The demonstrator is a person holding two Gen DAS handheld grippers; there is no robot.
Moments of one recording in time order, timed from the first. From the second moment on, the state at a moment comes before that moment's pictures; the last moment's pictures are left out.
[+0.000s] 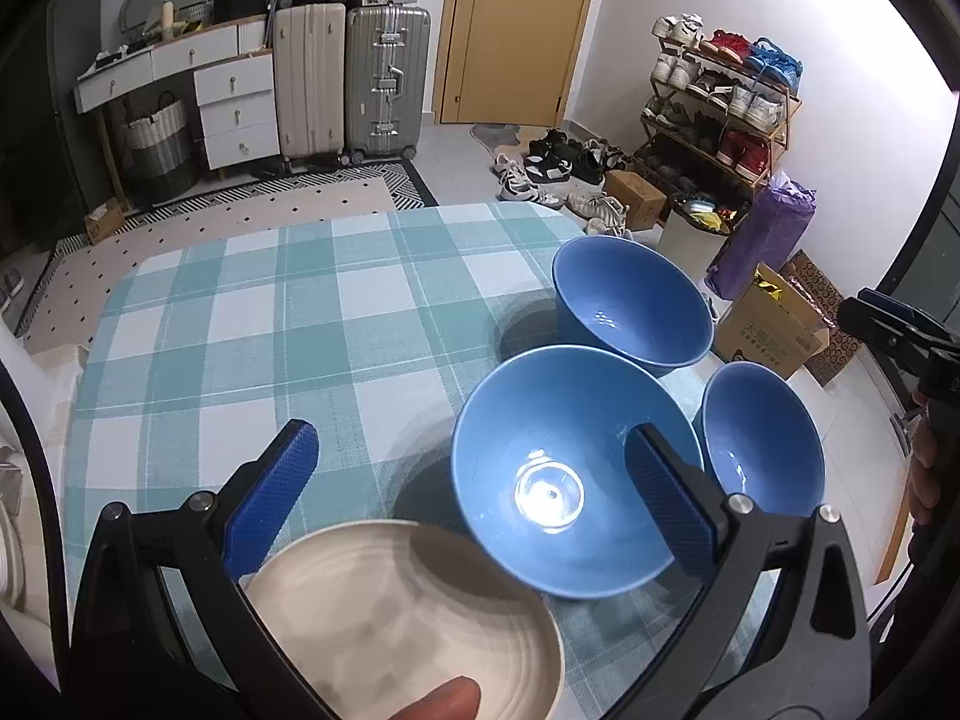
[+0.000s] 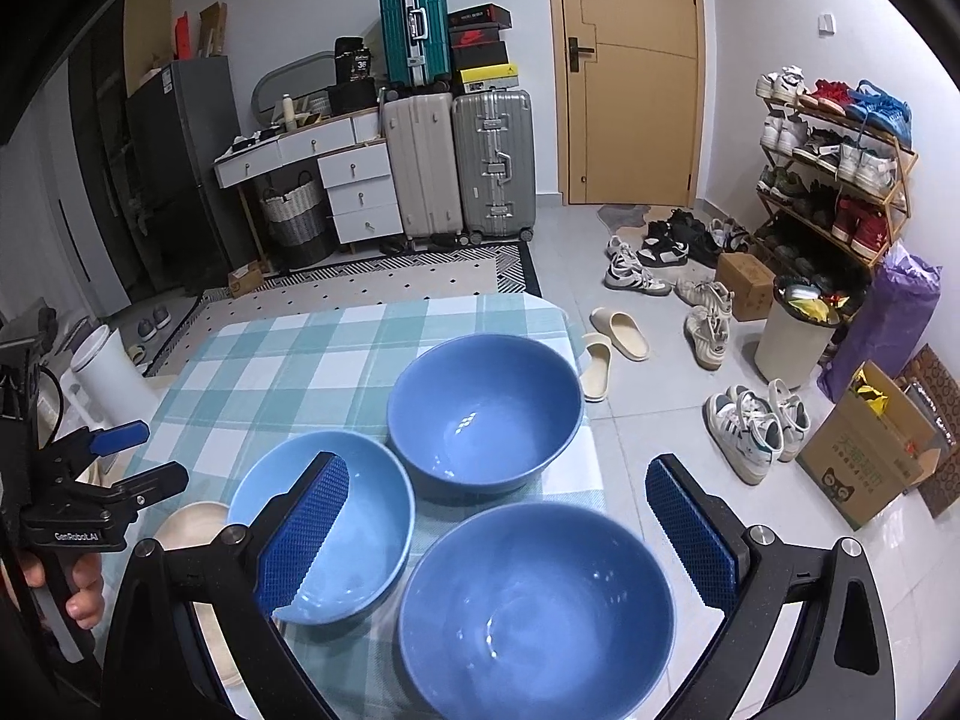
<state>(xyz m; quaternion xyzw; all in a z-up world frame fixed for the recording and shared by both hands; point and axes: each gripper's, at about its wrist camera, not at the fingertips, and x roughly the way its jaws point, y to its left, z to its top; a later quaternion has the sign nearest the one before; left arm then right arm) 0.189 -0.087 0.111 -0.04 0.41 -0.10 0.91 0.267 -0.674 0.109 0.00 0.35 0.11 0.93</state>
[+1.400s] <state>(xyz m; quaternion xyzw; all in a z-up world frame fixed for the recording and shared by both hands) 0.354 -0.165 0.041 -0.03 0.49 -0.11 0.87 0.394 -0.700 0.025 0.04 0.44 0.10 0.89</state>
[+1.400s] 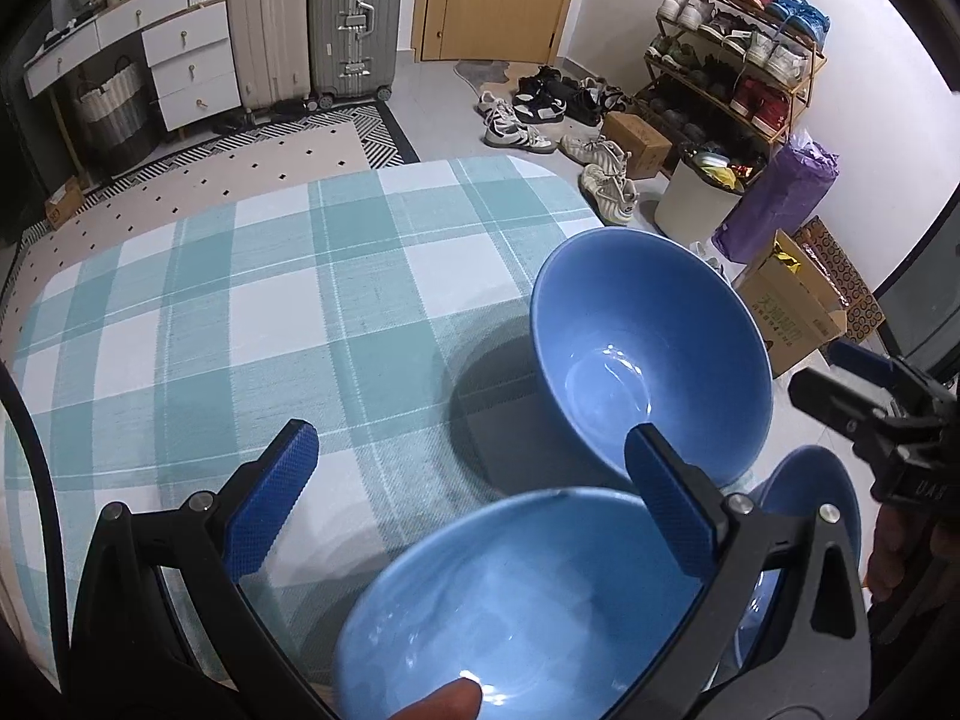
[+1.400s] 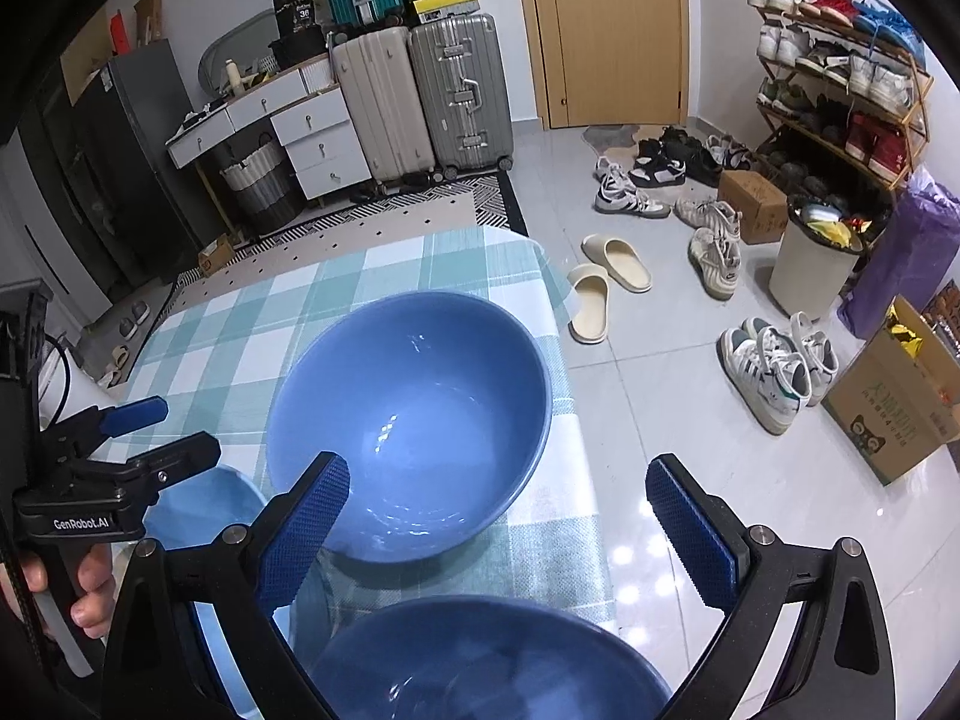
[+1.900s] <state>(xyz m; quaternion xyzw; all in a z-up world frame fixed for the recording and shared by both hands) 0.386 -0.191 0.012 -0.02 0.52 -0.14 0.84 0.424 -0.700 -0.011 0.05 0.48 0.12 0.87</state>
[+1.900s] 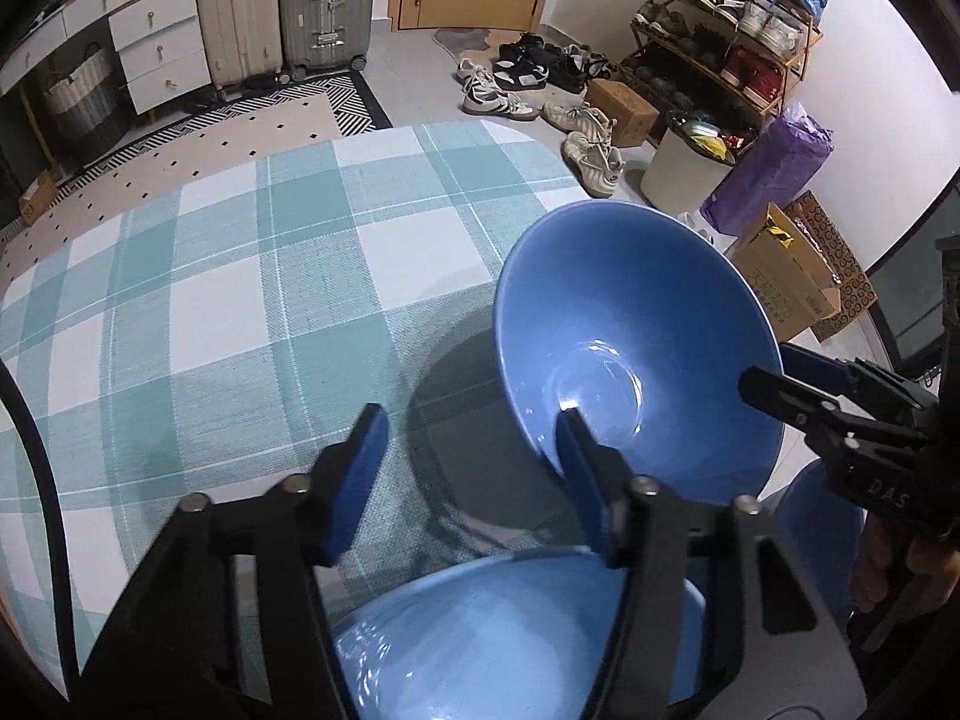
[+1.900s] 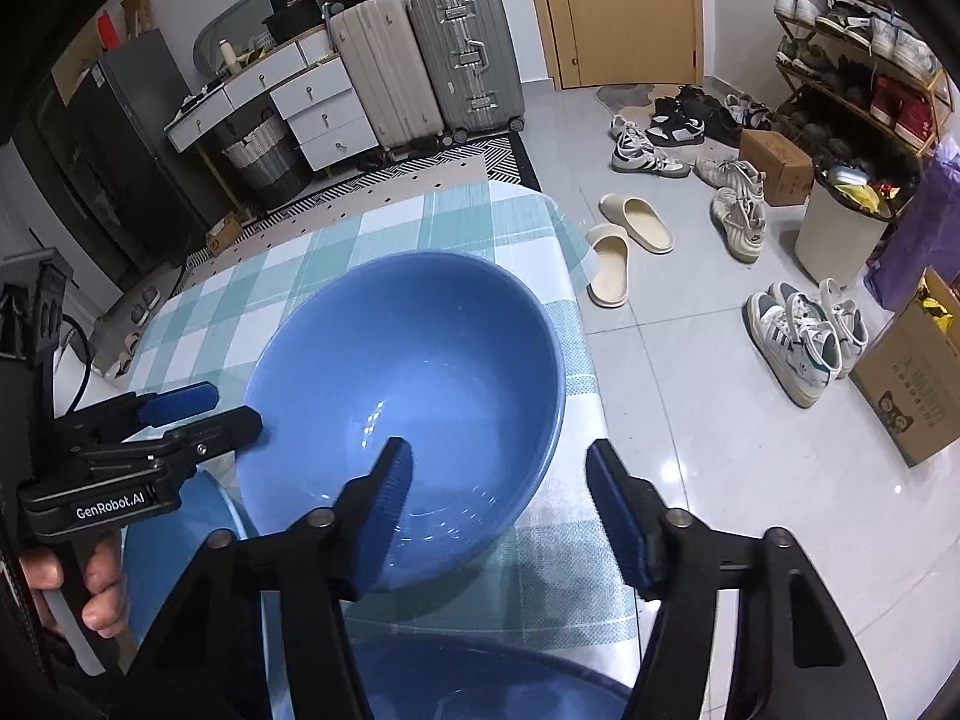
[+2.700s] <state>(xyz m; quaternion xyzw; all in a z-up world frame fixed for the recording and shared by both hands) 0.365 -0.205 0.041 -0.01 0.49 -0.16 0.86 0.409 -0.698 0.003 0.03 0.45 0.11 0.89</state>
